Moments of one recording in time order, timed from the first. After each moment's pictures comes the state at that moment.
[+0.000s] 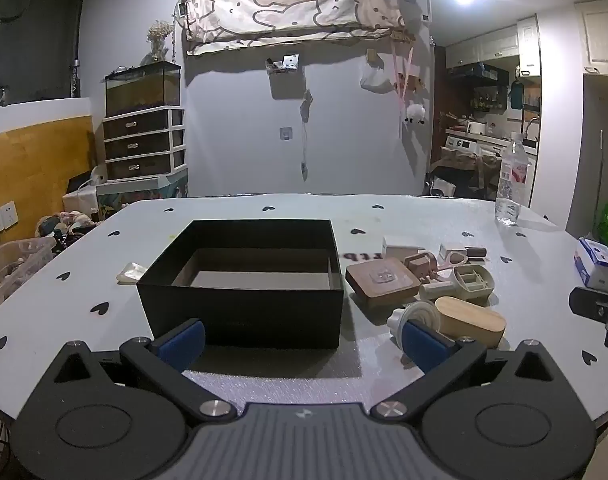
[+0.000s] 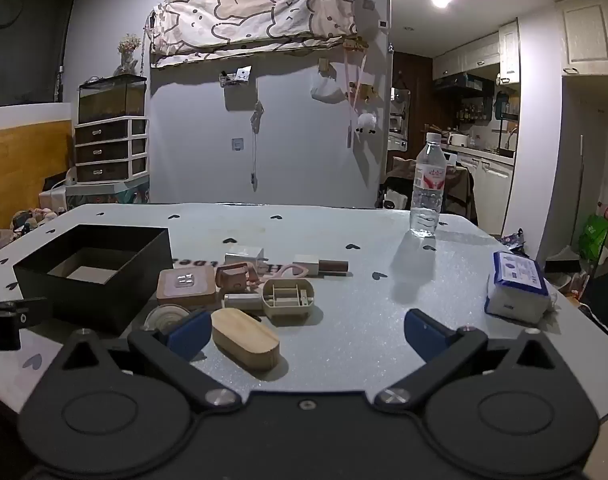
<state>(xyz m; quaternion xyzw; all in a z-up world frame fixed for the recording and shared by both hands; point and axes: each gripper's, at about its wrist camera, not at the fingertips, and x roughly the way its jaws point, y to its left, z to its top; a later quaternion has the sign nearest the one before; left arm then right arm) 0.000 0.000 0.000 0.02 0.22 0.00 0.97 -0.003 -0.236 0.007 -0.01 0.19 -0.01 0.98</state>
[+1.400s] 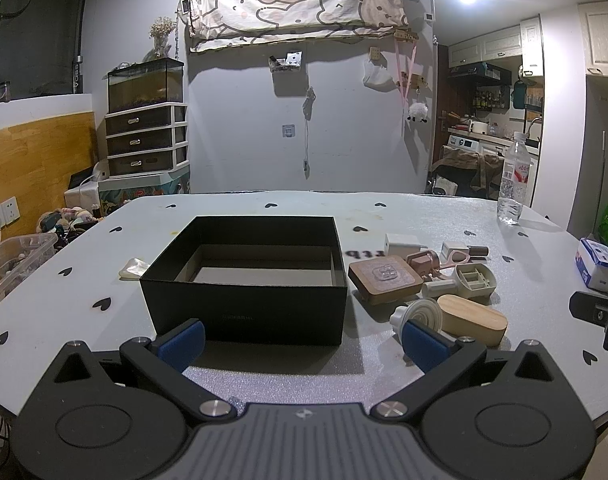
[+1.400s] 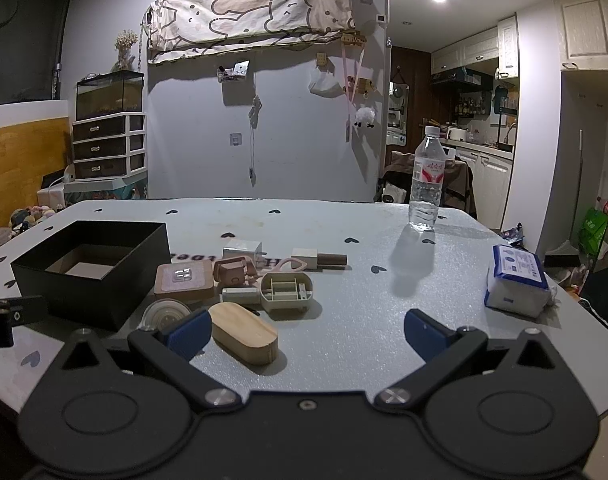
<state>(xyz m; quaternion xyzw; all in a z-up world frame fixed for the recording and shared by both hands) 0.002 0.001 -0.001 0.01 0.23 0.00 0.97 -0.002 -0.236 0.003 -0.01 0.20 -0.01 0.98</state>
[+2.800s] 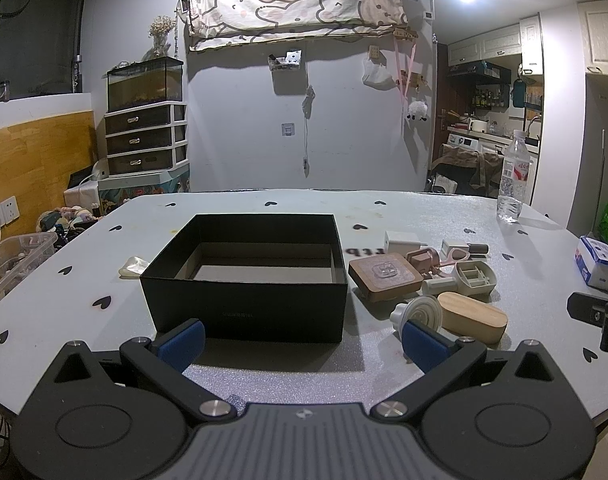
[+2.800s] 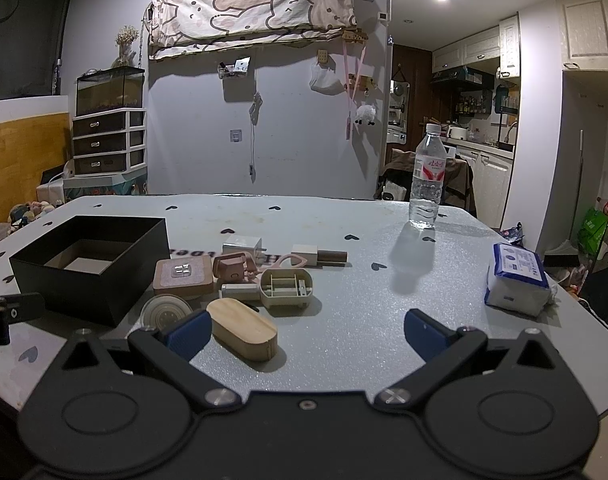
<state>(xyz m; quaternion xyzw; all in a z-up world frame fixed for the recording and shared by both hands) 0.004 0.001 -0.003 0.01 0.23 0.00 0.97 -0.001 -0.233 0.005 -0.01 0.20 -0.01 0.98</state>
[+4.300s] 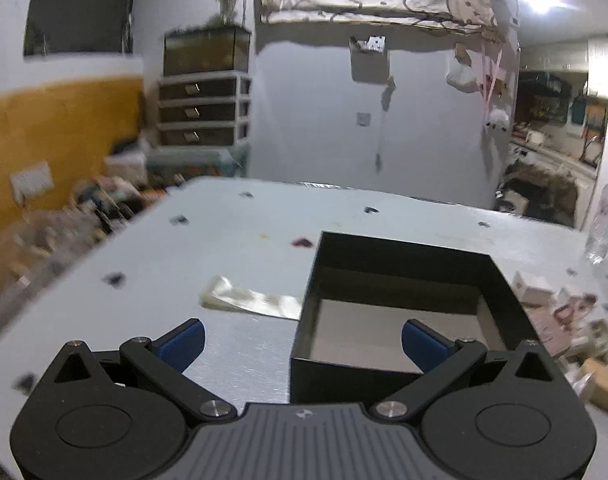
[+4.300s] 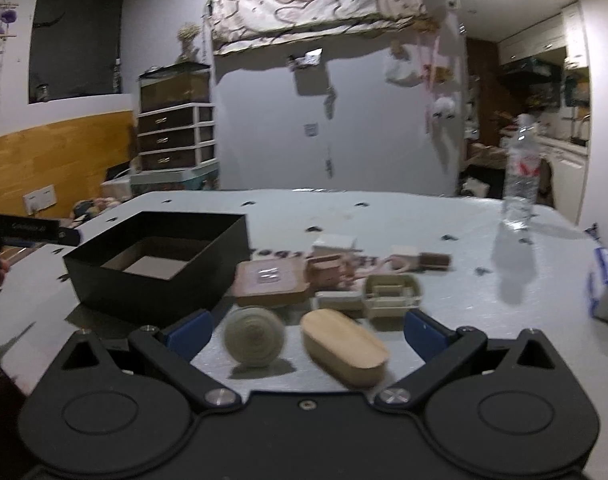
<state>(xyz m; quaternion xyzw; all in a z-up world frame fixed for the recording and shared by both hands) 0.104 0.149 0.000 -0.04 0.26 0.06 0.96 0.045 -0.190 -0.014 0.00 0.21 0.12 0.97</state>
